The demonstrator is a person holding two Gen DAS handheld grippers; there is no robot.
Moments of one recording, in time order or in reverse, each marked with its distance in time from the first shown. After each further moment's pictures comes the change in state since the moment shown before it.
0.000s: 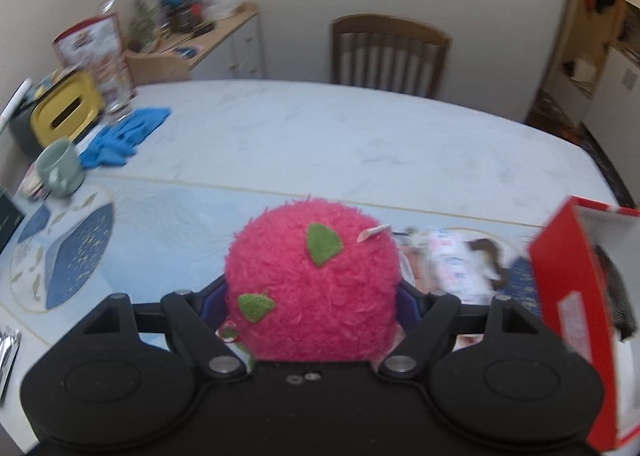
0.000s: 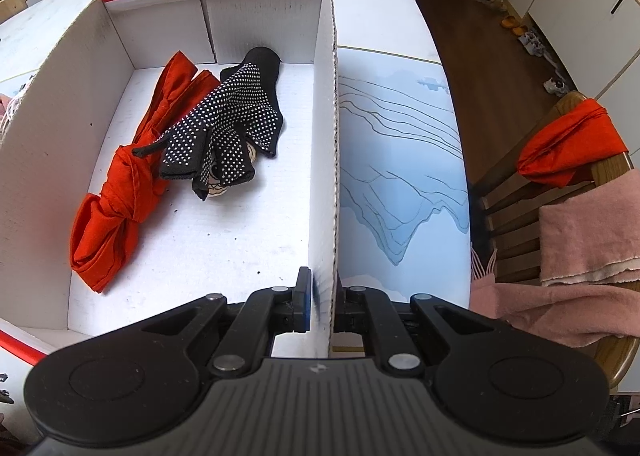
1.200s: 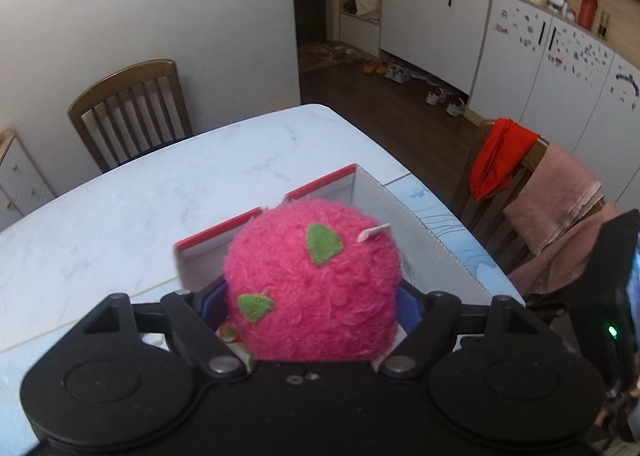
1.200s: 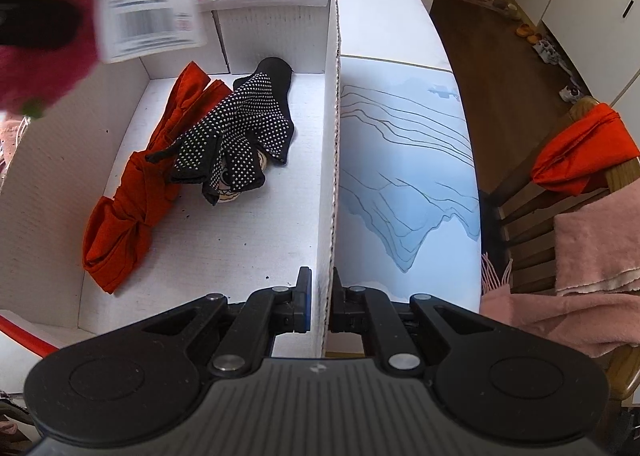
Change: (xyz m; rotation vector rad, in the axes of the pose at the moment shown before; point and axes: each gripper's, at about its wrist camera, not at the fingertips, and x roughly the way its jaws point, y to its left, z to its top) left arm -0.019 -0.303 -0.009 0.525 -0.029 -0.364; right arm 0.000 -0.008 -0.003 -0.007 -0.039 0.062
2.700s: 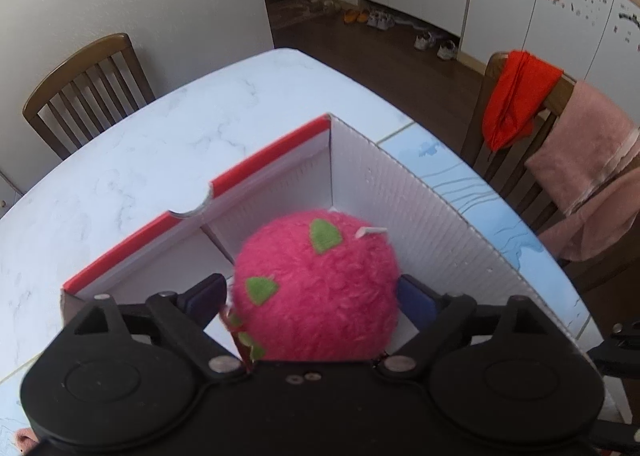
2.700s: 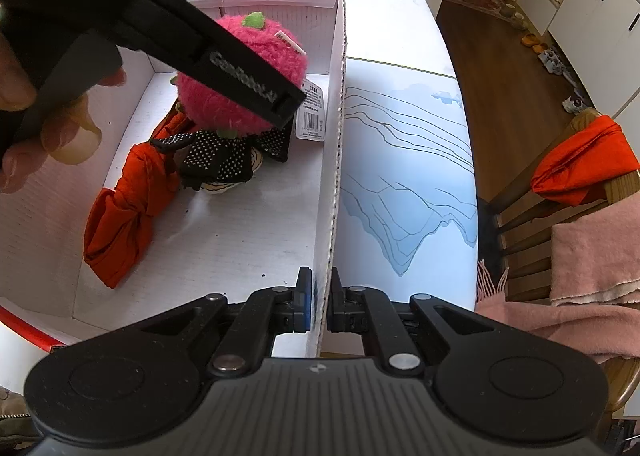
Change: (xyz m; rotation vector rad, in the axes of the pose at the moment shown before) left arm 0.106 -0.022 0.012 0.093 0.126 -0.013; right arm 0.000 -0.001 0.000 -0.041 -0.001 -0.009
